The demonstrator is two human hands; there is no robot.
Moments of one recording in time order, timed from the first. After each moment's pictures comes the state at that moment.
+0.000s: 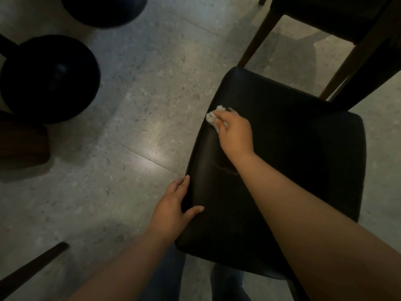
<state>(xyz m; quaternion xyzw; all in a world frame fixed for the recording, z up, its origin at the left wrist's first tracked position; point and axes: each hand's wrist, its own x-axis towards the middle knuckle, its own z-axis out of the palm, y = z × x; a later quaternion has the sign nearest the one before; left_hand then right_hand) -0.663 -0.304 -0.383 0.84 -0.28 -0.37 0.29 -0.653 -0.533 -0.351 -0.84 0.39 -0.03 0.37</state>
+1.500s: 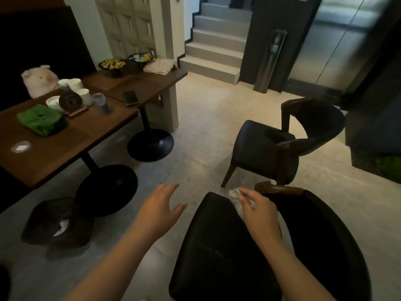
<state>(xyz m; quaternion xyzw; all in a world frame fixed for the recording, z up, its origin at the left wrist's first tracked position) -0.660 -0.338 0.107 0.90 -0.33 -0.10 0.28 -0.809 -0.531 0.076 -0.82 0.38 -0.20 0.38</state>
